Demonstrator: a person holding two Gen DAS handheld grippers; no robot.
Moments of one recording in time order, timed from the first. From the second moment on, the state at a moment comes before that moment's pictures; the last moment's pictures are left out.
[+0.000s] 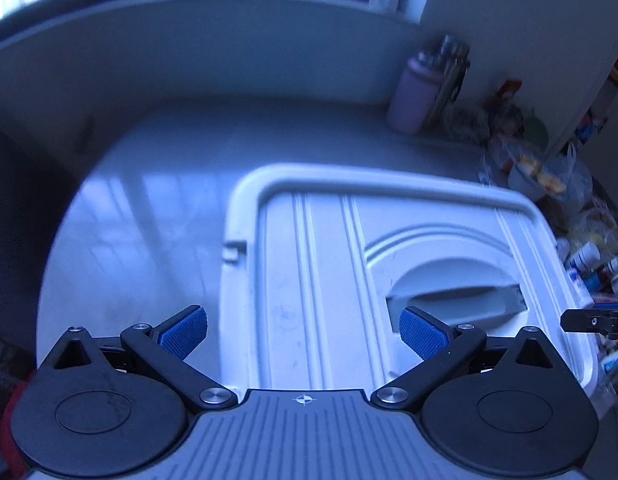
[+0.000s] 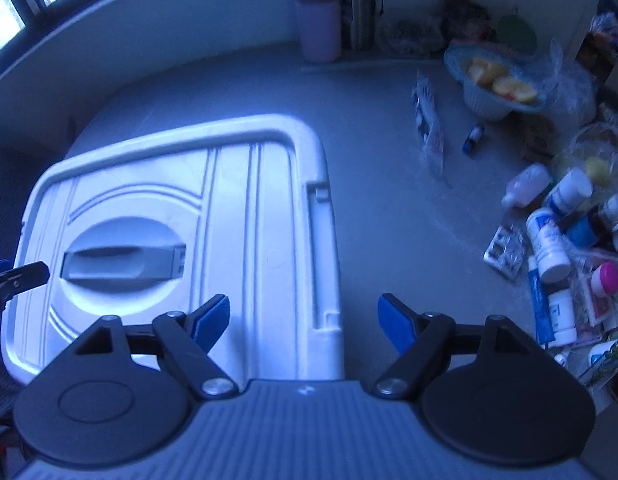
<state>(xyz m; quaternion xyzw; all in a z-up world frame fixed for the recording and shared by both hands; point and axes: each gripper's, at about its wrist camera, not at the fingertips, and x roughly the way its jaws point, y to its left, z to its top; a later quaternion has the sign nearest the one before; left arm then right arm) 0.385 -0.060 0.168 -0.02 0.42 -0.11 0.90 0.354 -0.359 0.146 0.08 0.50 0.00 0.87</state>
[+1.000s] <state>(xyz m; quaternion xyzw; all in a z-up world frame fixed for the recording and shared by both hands) 0.112 -0.100 0.118 -0.04 0.16 0.00 0.99 0.118 -0.316 0.097 0.00 0.28 0.02 0.96</state>
